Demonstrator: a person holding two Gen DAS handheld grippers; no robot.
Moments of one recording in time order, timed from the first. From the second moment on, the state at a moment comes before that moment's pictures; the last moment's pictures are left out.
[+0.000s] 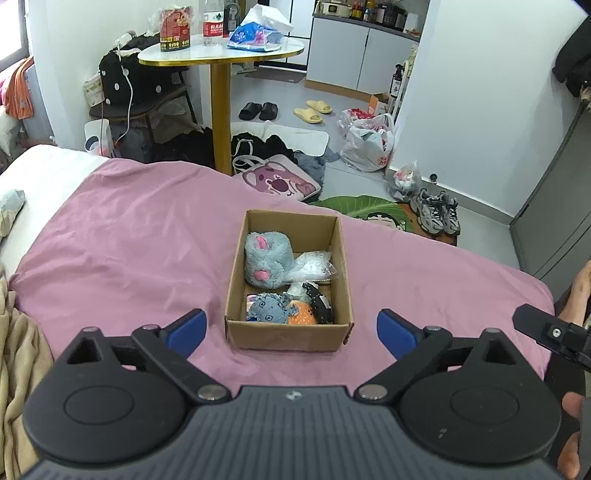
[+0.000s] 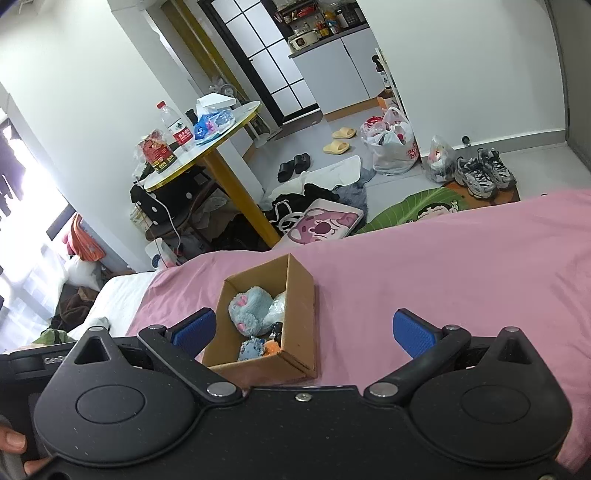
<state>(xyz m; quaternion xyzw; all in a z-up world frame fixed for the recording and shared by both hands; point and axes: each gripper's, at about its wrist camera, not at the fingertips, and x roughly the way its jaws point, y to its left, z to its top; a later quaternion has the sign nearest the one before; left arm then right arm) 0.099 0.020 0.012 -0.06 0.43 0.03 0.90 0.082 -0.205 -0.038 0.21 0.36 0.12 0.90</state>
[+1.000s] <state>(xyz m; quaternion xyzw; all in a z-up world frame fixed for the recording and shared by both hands) 0.030 0.017 0.040 -0.02 0.41 0.04 0.91 0.017 -0.201 0.000 0.14 0.34 0.09 0.93</state>
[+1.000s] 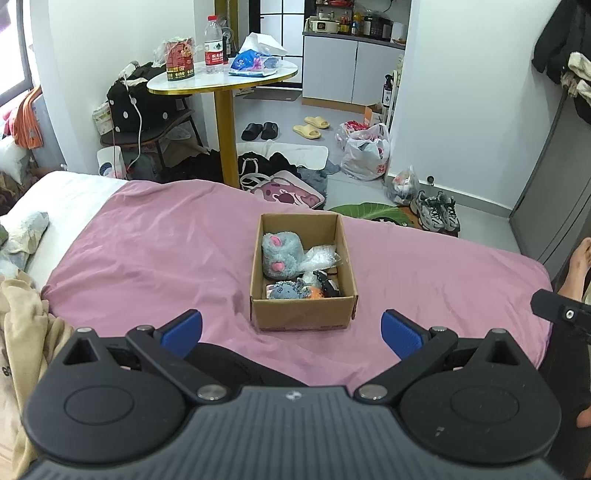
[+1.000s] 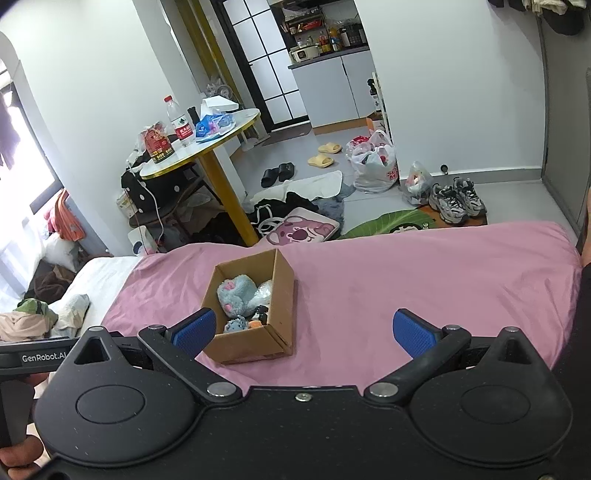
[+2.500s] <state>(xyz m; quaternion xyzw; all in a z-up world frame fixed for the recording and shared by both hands) 0.012 0.020 0.043 -0.02 0.41 0.04 0.91 -0.005 -0.185 0.013 0.10 0.34 0.12 0.93</state>
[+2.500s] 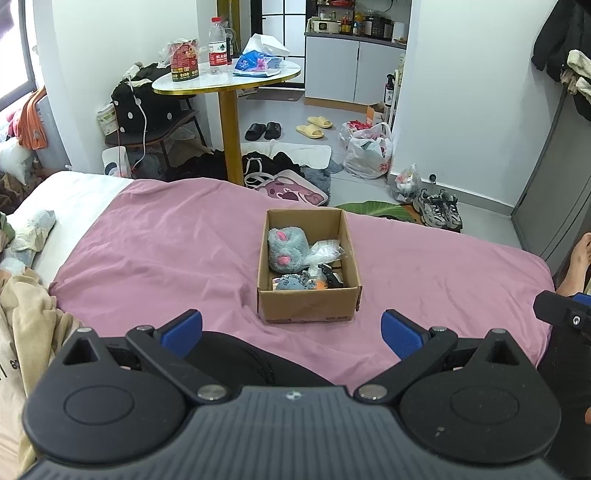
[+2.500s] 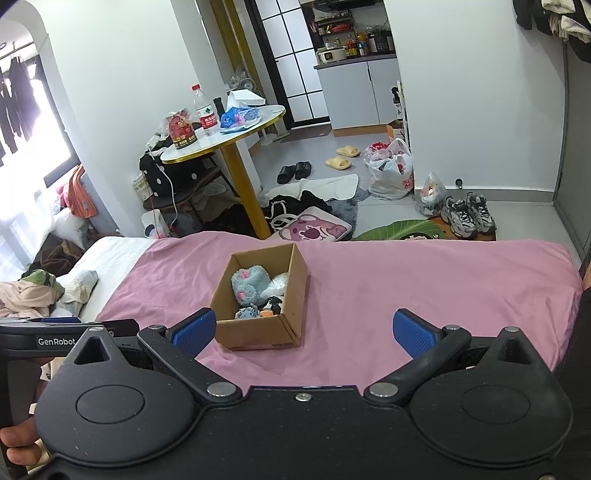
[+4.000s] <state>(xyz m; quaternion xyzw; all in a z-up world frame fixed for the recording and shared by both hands) 0.011 0.021 0.039 -0.02 0.41 0.03 0.91 -0.006 -0.182 0.006 0.09 0.34 0.12 0.93</state>
